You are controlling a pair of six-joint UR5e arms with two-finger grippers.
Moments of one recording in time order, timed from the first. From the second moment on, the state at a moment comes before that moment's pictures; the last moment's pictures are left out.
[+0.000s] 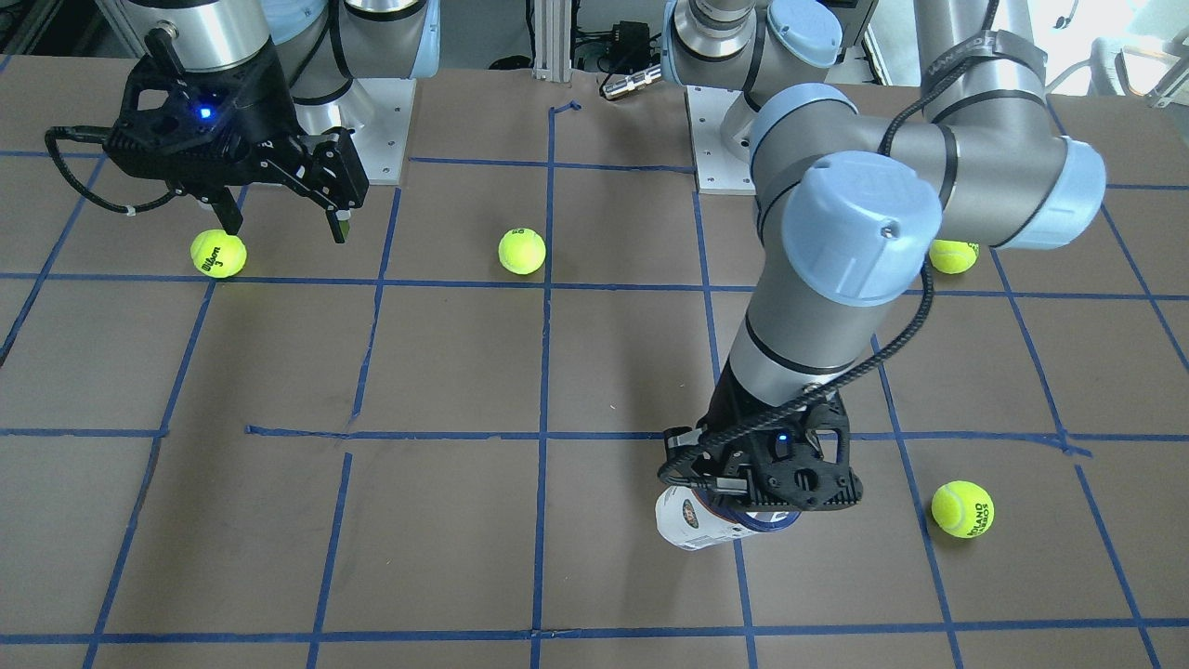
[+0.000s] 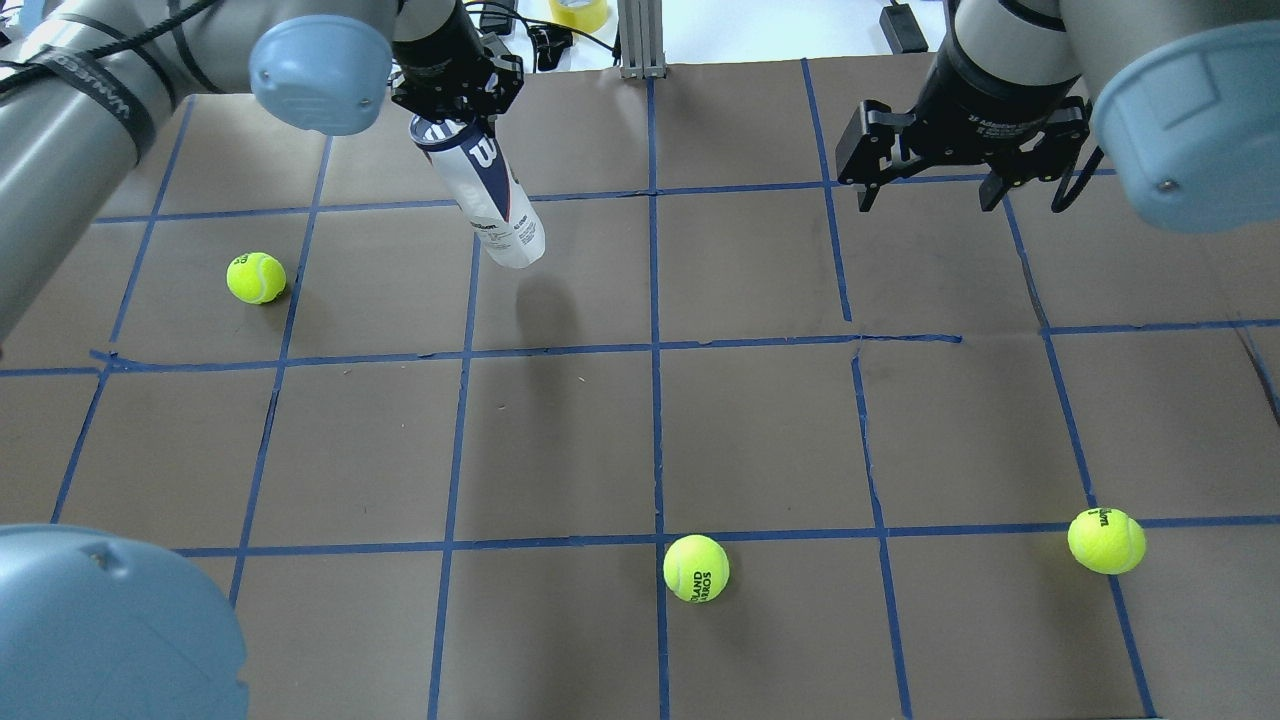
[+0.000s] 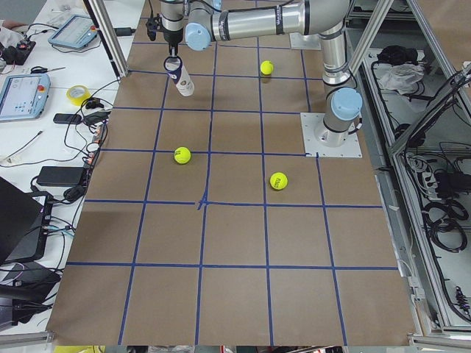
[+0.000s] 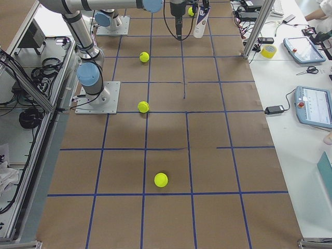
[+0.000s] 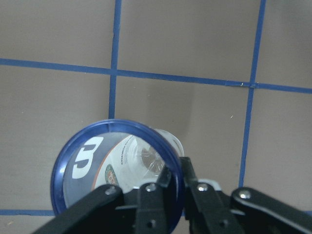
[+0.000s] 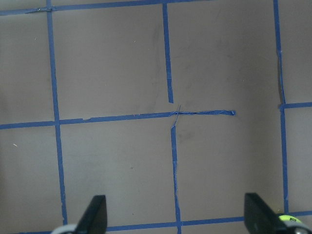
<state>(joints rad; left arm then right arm) -1.69 -2.01 -1.32 -1.17 1.57 -0.15 1.63 -1.61 1.59 -1.68 -1.60 0.11</state>
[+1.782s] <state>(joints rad) -1.77 -2.00 -1.36 -1.13 1.56 -0.24 1.63 -1.61 1.59 -1.68 -1.60 0.12</state>
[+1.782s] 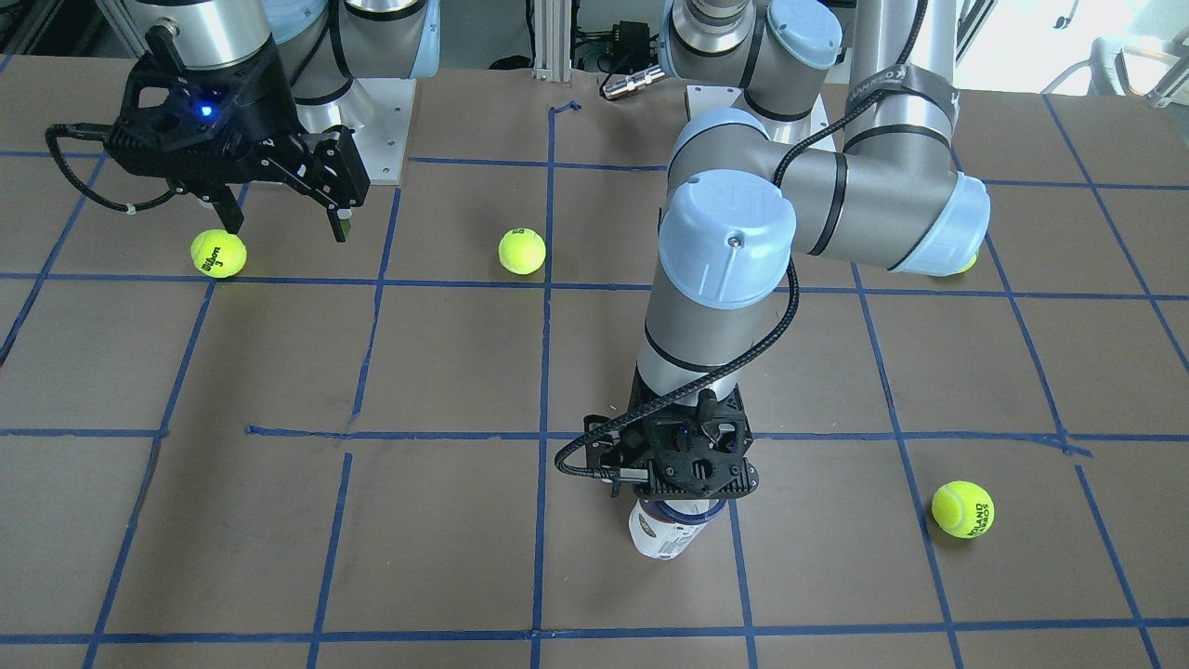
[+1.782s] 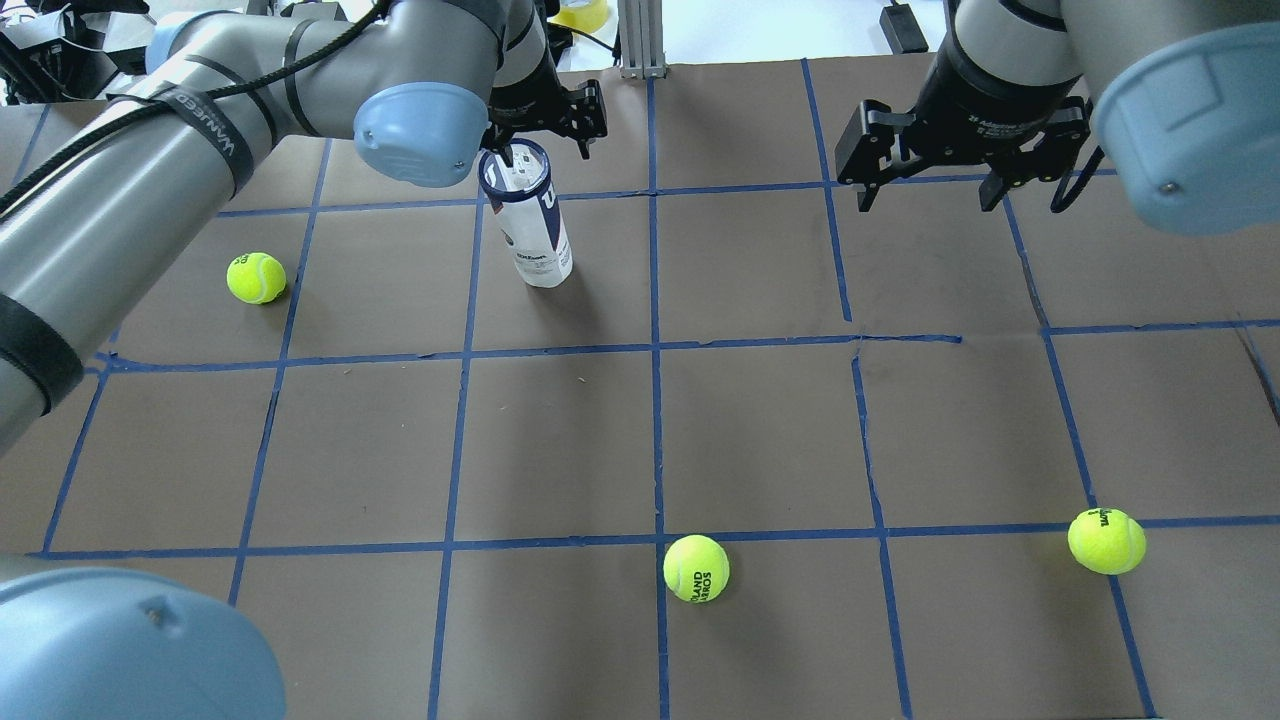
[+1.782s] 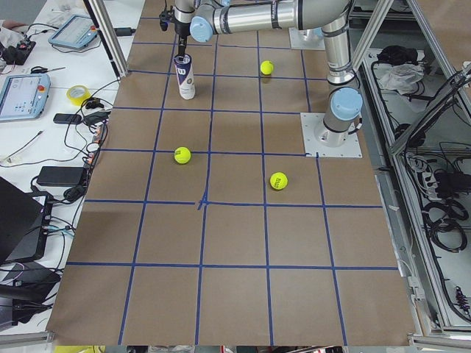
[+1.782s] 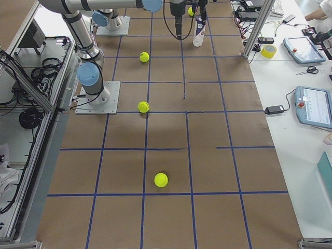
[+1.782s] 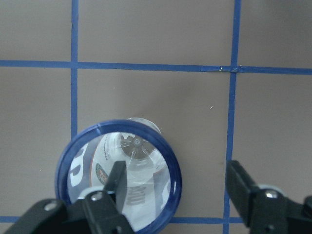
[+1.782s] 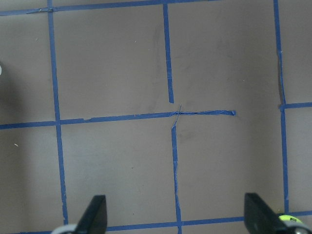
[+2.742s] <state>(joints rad) -1.63 -1.78 -1.35 -1.49 1.56 -0.10 1.63 -1.61 1.59 -1.68 -1.60 0.11</state>
